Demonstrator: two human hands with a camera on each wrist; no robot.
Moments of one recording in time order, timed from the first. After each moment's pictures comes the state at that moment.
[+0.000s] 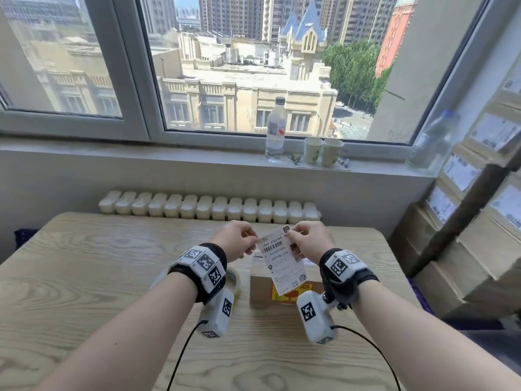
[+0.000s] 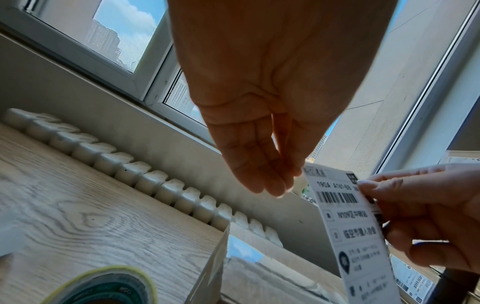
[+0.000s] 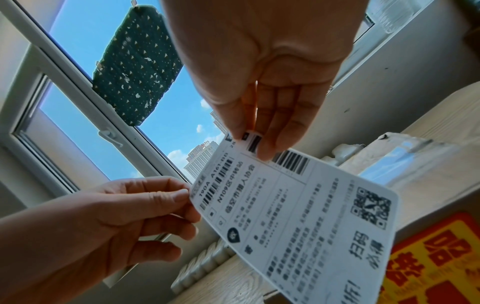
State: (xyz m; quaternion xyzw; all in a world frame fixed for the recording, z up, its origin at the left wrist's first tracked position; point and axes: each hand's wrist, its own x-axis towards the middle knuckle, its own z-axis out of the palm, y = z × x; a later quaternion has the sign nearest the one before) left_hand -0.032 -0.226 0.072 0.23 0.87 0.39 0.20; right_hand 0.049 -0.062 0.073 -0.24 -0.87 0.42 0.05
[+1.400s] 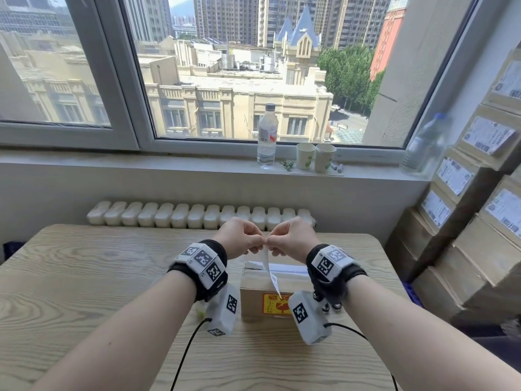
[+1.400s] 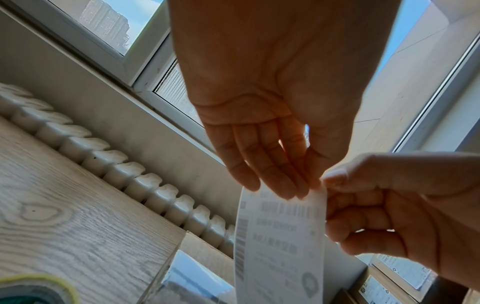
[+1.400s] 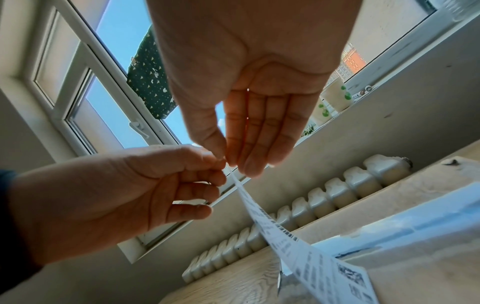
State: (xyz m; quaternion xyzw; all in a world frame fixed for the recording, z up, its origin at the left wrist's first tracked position) left_hand -0.042 -0.193 0.086 0.26 0.84 0.43 0.21; right_hand 0.030 -0.053 0.087 -0.17 -0.88 0.45 0.02
